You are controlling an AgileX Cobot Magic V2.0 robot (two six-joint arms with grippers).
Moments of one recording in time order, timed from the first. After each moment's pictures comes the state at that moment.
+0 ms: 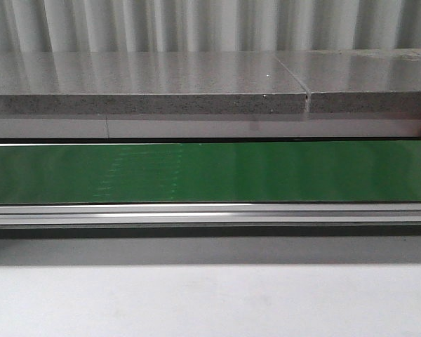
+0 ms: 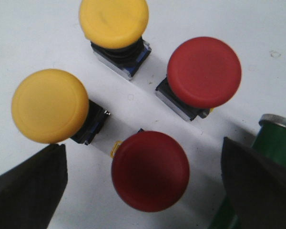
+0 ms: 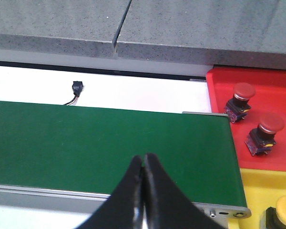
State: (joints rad) left arm 0.22 1.78 -1.12 0.33 0.49 -0.53; right arm -0.11 0.50 -0.56 0.27 0.51 -0.29
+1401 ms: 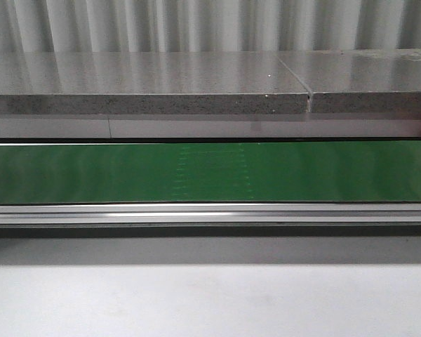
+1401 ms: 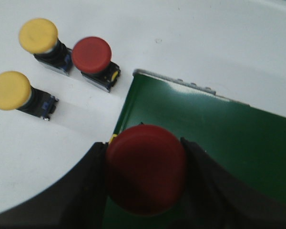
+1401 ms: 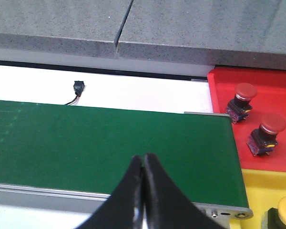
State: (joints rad) left arm 0.01 1.47 -1.09 0.28 0.69 -0.43; right arm -0.11 0.50 -0.56 0.27 0.52 -0.29
